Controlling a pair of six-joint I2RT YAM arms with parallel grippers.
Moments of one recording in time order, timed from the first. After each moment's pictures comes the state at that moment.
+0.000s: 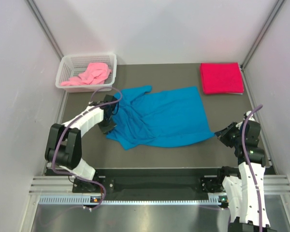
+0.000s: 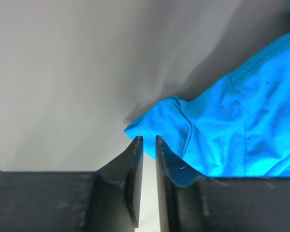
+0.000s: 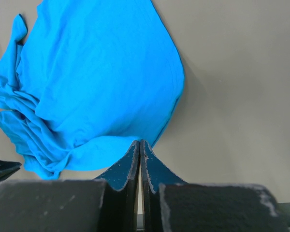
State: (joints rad) left arm -0.29 1.57 1.00 -0.82 -0.32 -0.84; right arm -0.20 0.55 0.58 -0.74 -0.26 0.59
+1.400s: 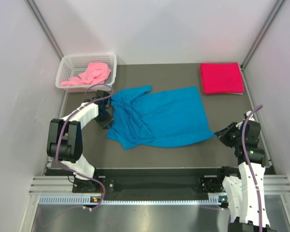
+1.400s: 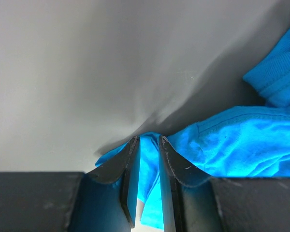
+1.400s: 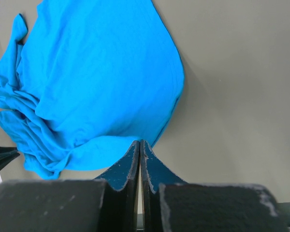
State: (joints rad) left arm -0.15 1.65 1.04 -0.69 -0.16 -0.87; right arm -0.20 0.54 0.58 -0.75 -0.26 0.59
